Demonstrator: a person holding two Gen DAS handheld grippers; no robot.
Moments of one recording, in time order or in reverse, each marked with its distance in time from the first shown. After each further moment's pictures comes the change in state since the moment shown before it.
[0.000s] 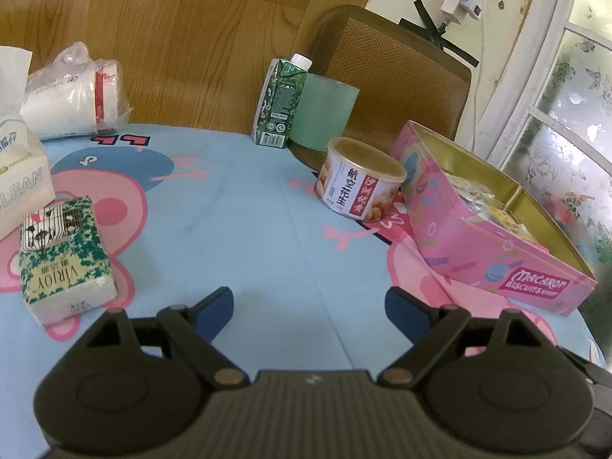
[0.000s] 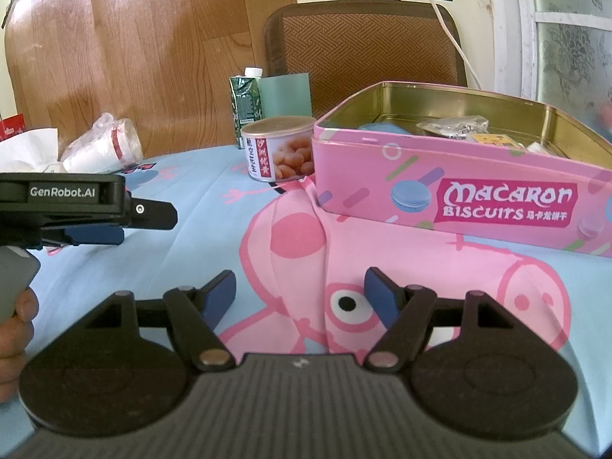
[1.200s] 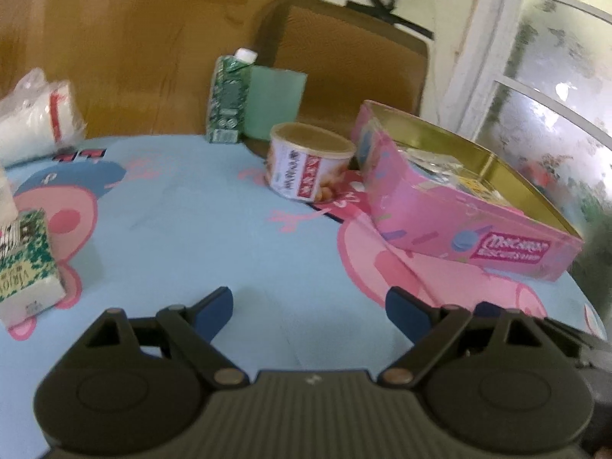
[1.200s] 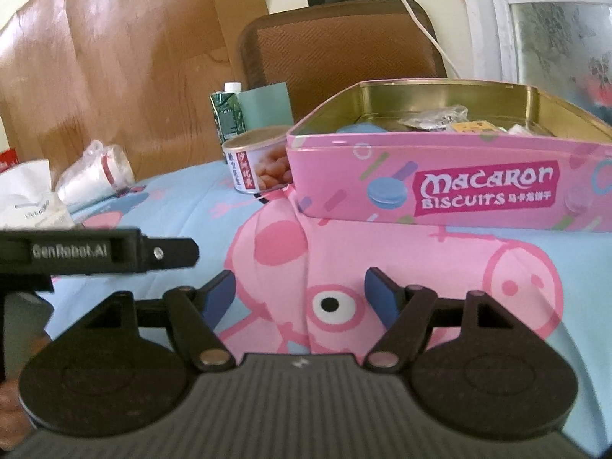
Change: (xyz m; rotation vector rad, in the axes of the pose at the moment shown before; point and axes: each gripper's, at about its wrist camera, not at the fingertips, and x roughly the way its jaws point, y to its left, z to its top) left arm 0.005 -0.040 -0.016 0.140 -0.002 -0.033; right arm -0.006 -0.018 -0.001 0.118 -0.033 0.014
